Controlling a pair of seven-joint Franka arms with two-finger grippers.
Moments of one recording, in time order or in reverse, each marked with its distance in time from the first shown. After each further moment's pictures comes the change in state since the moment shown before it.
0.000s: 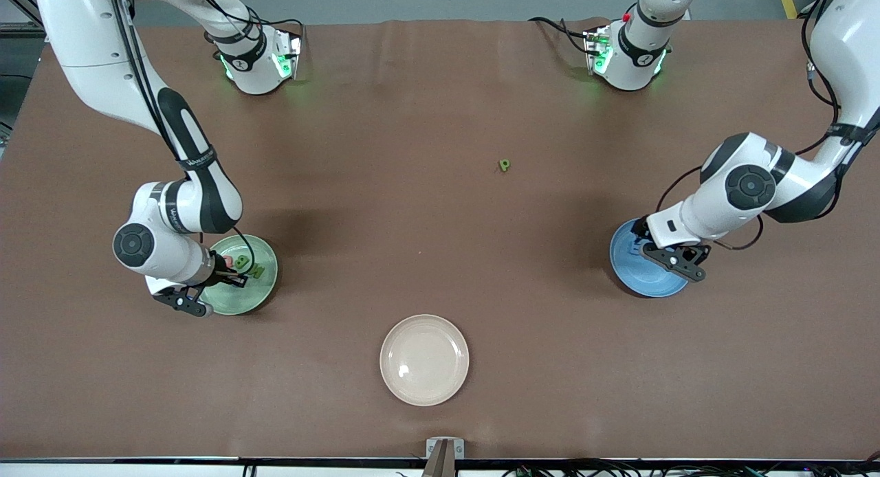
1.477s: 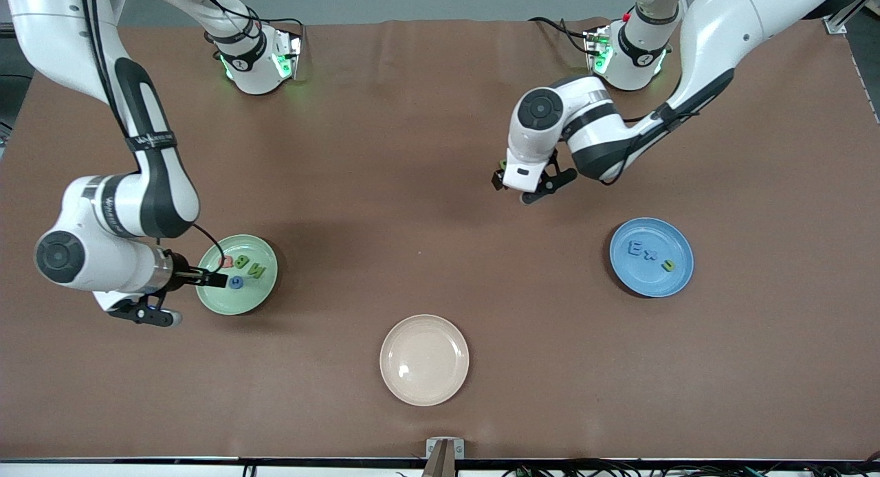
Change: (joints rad) left arm -0.554 0.000 -0.013 -0.068 -0.087 -0.010 -1.514; right arm -0.025 -0.086 -0.006 0.254 -0.005 -0.437 -0.198
